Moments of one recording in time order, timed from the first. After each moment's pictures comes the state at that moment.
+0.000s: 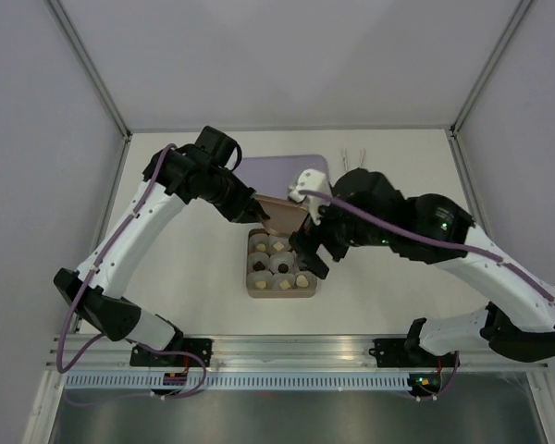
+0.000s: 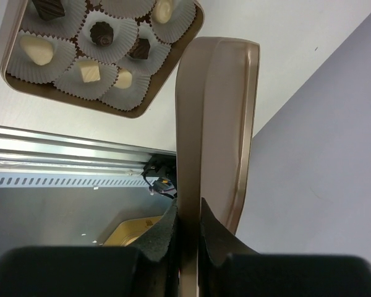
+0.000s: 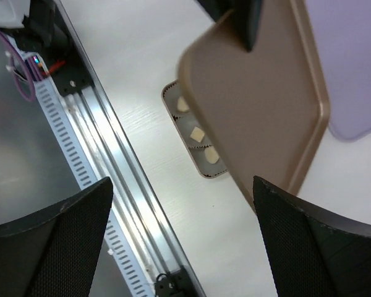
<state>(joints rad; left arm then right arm) -0.57 1.48 1.71 -1.30 0.27 -1.34 1.03 1.28 1.77 -1.13 -0.07 0.05</state>
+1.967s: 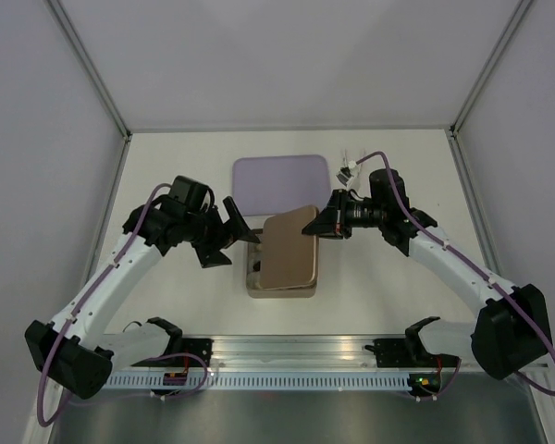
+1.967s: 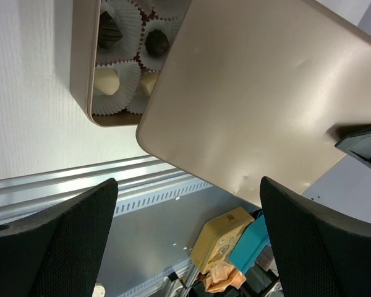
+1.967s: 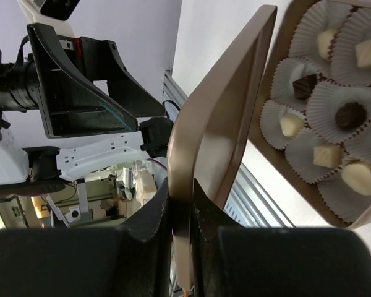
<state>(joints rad) -0.46 1.12 1.16 -1.02 0.32 -0.95 0.45 1.24 0.90 -0.15 -0.84 0.92</state>
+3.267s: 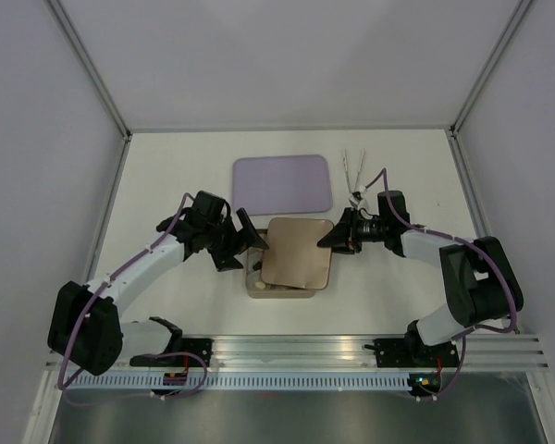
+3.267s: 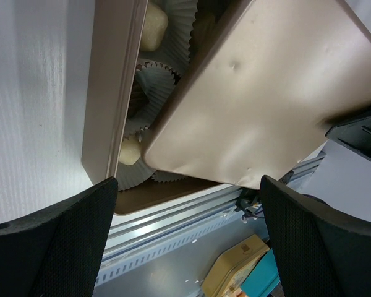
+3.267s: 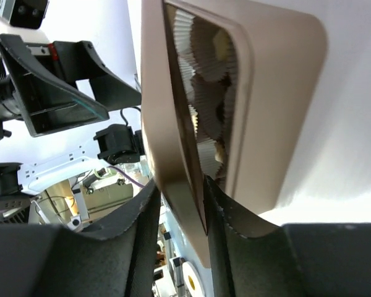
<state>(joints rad) -0.46 1.26 0.83 -0.57 0.32 -0.95 0.22 1.54 0.64 0.17 -1.01 0.82</state>
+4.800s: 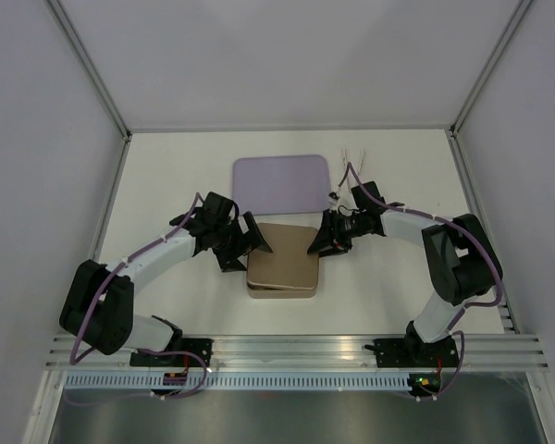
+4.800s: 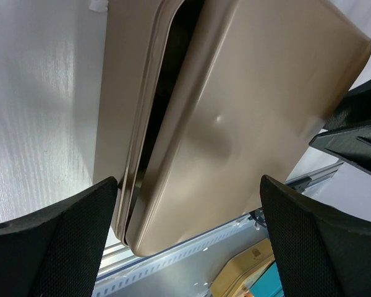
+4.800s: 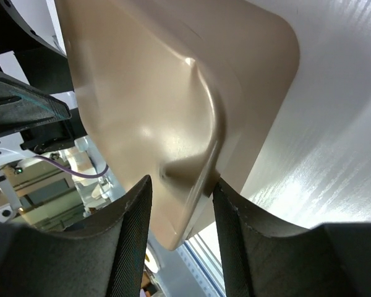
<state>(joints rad) -0.47 1.39 0.83 -0.50 0.32 -0.93 0.34 1.72 0.89 -0.25 -0.87 0.49</state>
